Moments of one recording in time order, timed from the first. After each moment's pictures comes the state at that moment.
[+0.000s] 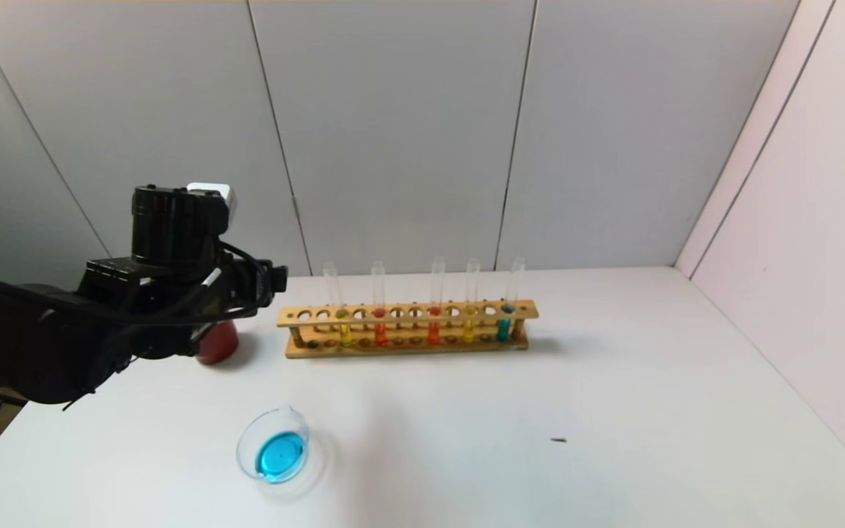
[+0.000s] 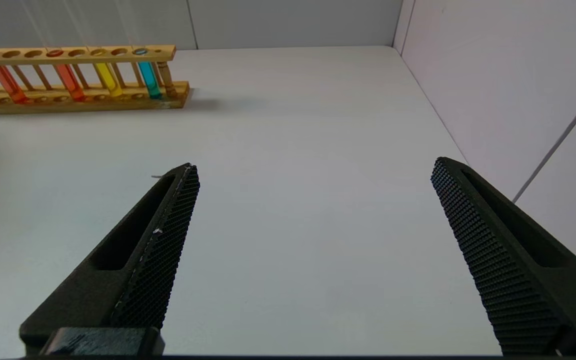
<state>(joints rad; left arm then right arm) -0.36 1.71 -0.88 -0.45 0.47 -0.11 0.00 0.00 -0.01 0.03 -0.01 0.02</state>
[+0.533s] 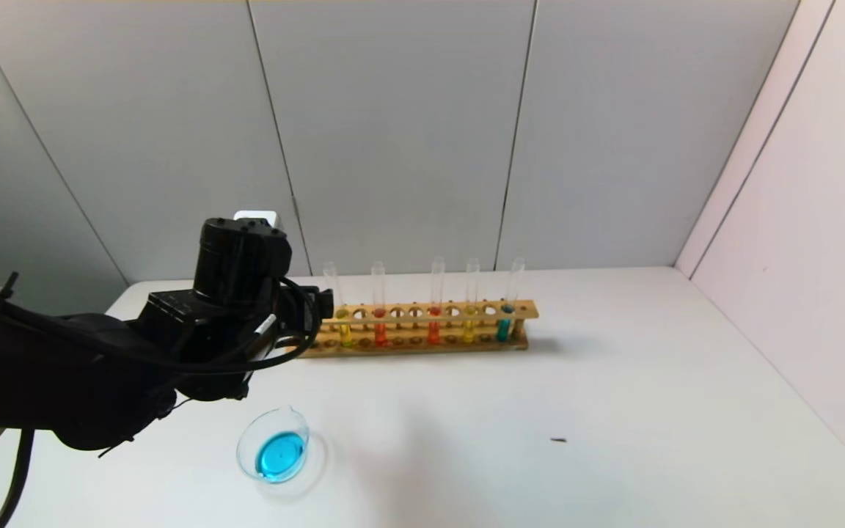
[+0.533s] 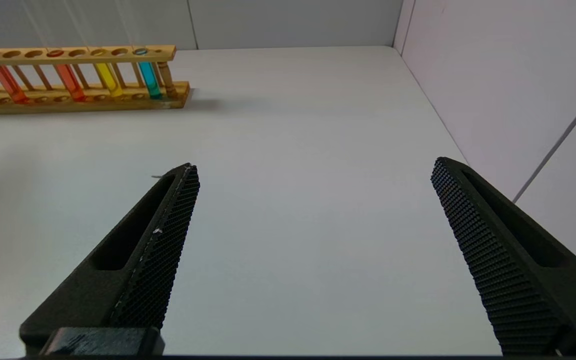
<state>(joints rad) -0.55 1.74 -0.84 -0.47 0.55 -0.24 0.00 0.00 -0.01 0.03 -0.01 0.02</state>
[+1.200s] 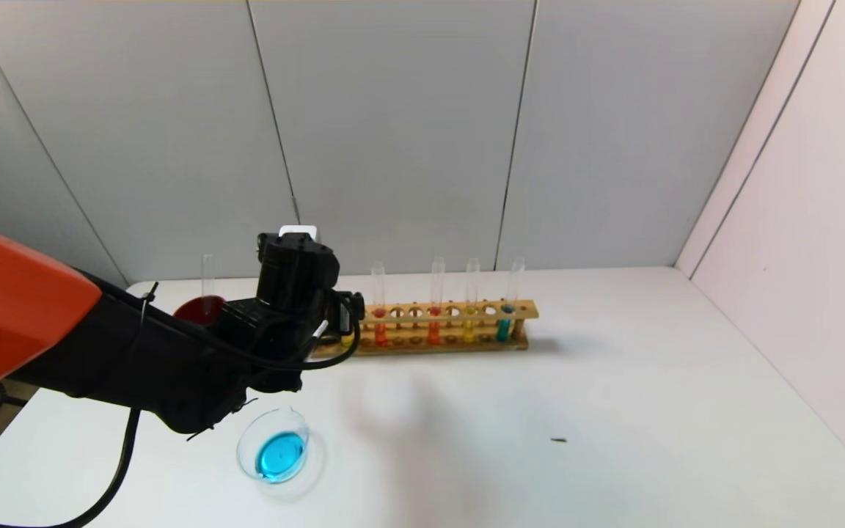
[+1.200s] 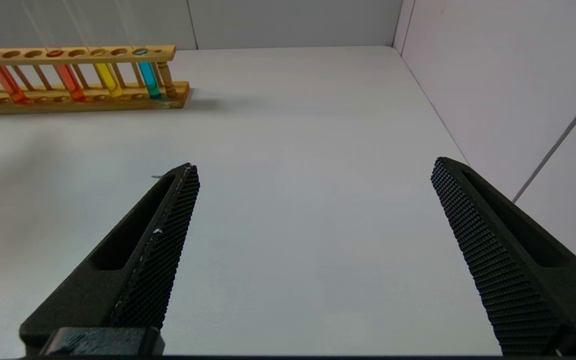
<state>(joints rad) -0.56 1.92 -0.90 -0.62 0.54 -0.24 0.00 0.00 -0.01 0.03 -0.01 0.02</state>
